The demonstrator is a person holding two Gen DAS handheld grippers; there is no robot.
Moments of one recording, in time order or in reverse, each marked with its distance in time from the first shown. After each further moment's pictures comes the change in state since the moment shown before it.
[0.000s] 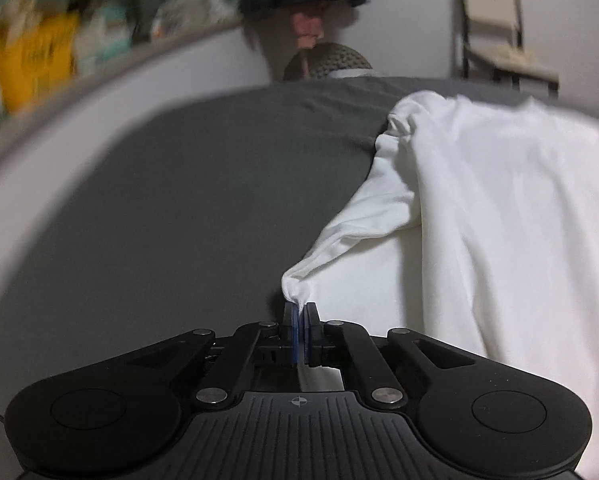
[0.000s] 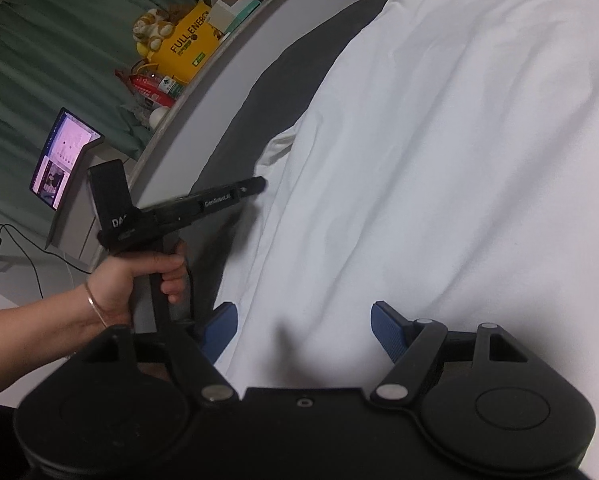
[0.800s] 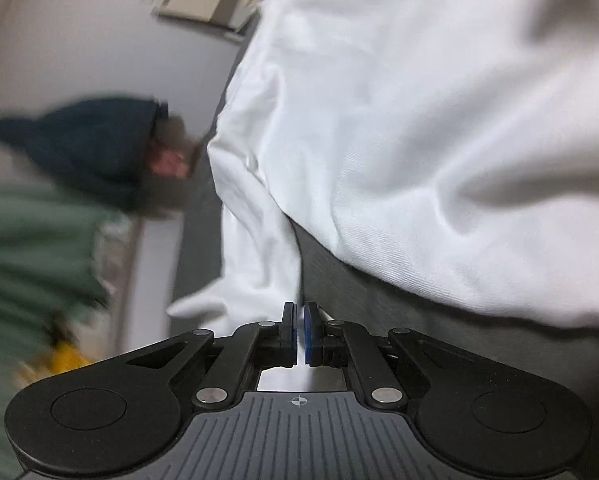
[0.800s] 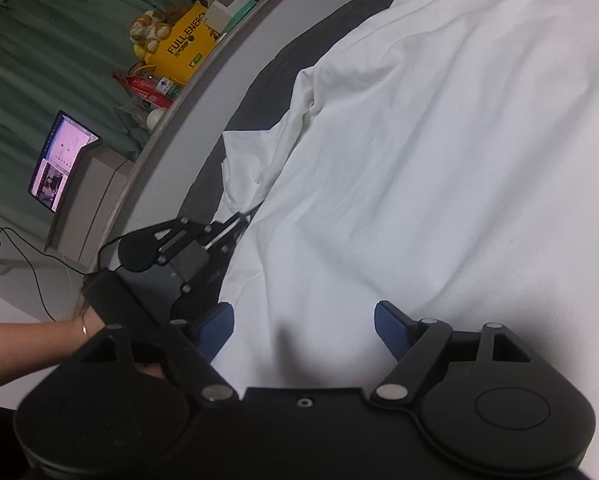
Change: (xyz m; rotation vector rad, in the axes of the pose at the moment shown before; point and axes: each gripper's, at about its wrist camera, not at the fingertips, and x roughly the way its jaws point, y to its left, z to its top) left arm 0.002 -0.053 -0.076 0.963 -0.177 0.103; right arm 0.013 0.003 0.008 0.012 0.005 0.005
